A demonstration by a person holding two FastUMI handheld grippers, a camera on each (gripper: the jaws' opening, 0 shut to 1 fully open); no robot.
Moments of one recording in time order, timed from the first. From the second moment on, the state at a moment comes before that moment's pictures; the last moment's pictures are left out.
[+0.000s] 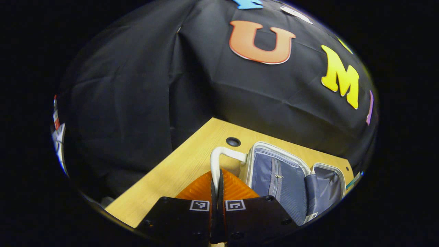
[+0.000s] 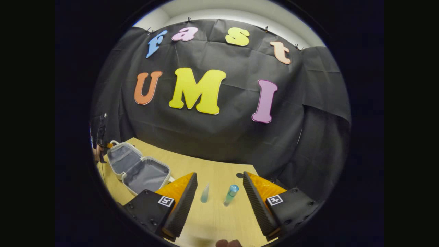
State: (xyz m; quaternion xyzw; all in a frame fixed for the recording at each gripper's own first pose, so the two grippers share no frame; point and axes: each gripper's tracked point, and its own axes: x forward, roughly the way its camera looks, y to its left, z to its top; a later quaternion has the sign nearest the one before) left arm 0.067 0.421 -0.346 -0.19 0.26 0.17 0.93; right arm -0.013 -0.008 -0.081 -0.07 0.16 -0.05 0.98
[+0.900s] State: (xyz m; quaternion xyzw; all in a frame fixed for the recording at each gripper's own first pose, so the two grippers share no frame) left arm 0.031 0.223 -0.147 -0.08 0.16 0.14 0.97; right arm -0.011 -0.052 -0.090 0.00 0.14 -0.06 0.99
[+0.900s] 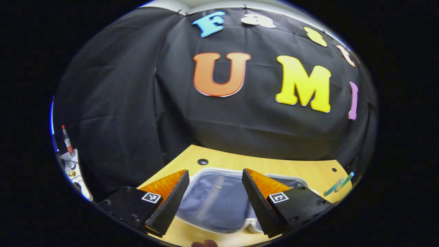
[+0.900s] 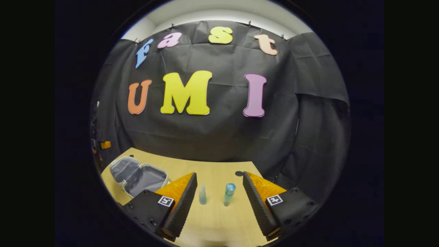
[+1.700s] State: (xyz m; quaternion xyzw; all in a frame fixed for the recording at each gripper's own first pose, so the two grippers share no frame) left arm 0.017 -0.175 -0.227 -0.03 0.24 -0.09 0.97; right arm -0.034 -0.176 -0.143 0.01 0.20 -0.04 0.98
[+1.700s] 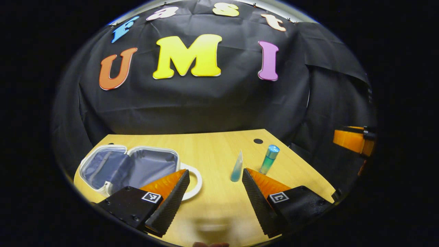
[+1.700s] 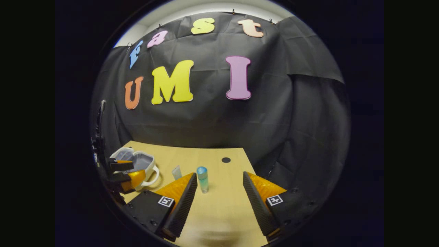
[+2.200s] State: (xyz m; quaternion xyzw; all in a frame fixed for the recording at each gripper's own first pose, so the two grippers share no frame) left arm 0.082 -0.226 -0.327 -0.01 0.28 -0.09 0.96; right arm -0.040 -0.217 -0.174 -0.02 0.25 -0.04 0.97
